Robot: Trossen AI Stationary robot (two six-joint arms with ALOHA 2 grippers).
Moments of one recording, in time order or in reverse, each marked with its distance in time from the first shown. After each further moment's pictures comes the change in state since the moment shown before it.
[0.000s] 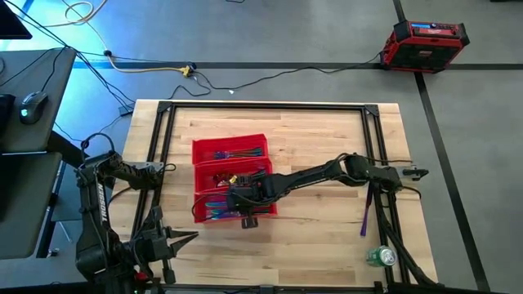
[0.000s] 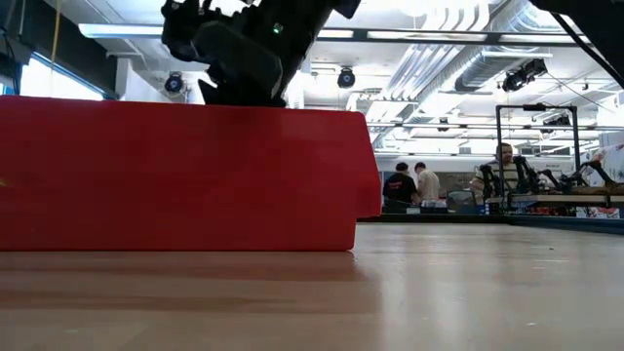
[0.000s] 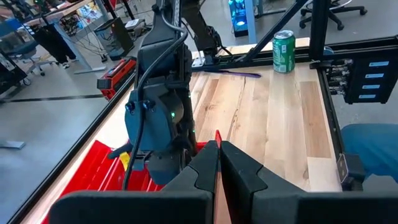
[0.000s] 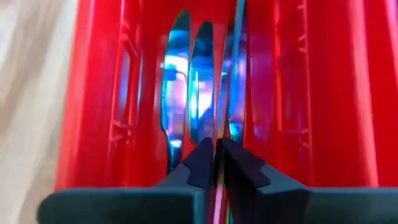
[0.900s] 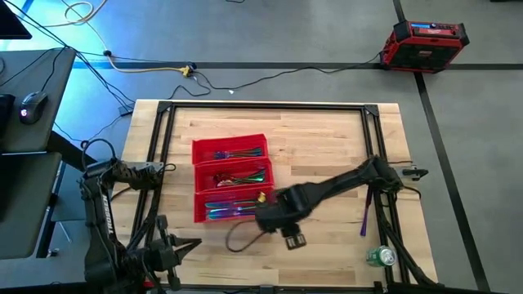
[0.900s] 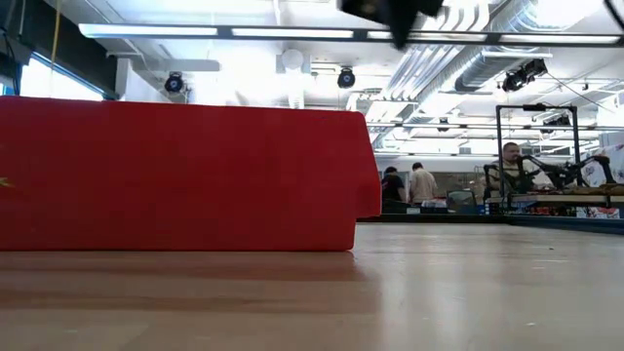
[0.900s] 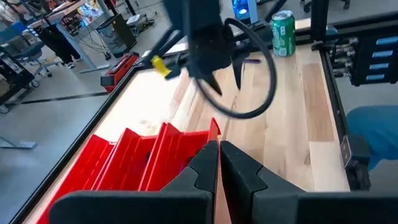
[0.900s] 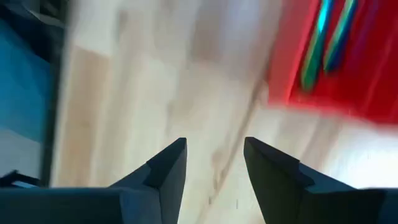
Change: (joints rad) left arm 0.001 0.084 0.001 0.000 0.021 -0.011; right arm 0.187 -0.244 0.029 -0.687 -0.127 0.118
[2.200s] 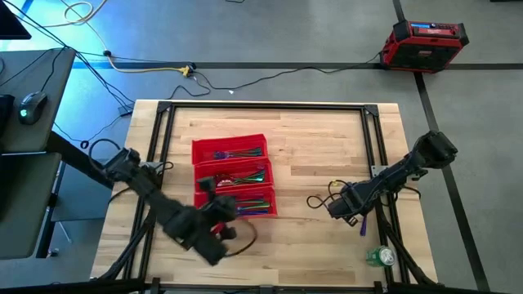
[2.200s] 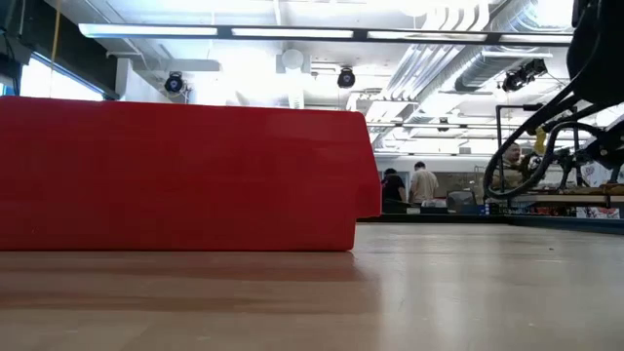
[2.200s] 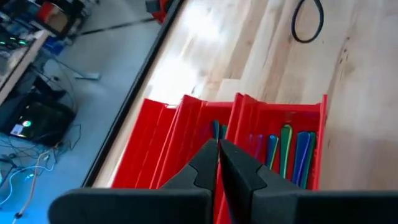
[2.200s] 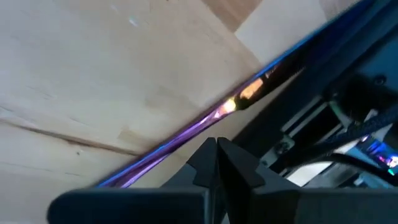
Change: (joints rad) left arm 0.516 0.009 0.000 0.165 0.247 0.497; right arm 0.118 -0.615 -1.336 0.197 -0.210 1.202
